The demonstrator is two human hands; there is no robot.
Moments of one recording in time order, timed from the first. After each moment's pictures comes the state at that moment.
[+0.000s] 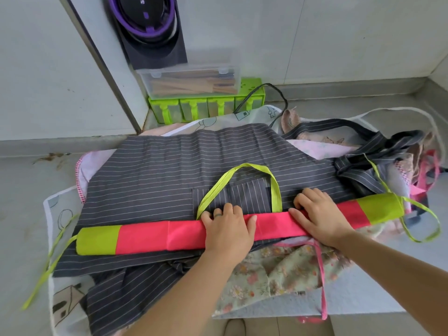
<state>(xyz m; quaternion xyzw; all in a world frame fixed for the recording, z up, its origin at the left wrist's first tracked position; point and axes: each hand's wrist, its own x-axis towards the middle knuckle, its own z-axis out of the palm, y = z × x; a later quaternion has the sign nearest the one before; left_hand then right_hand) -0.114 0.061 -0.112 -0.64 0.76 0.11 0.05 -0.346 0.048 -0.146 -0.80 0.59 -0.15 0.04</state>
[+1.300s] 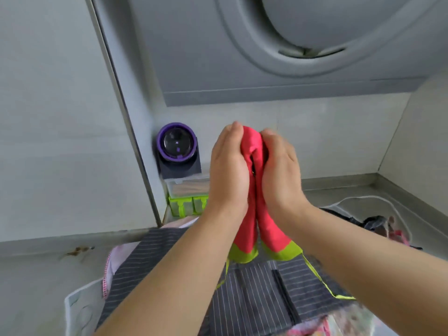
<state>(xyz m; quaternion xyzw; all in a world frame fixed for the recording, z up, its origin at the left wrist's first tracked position) -0.114 0.018 0.183 -0.26 0.43 0.59 -0.63 -0.179 0.037 0.178 -0.50 0.41 -0.69 0.32</state>
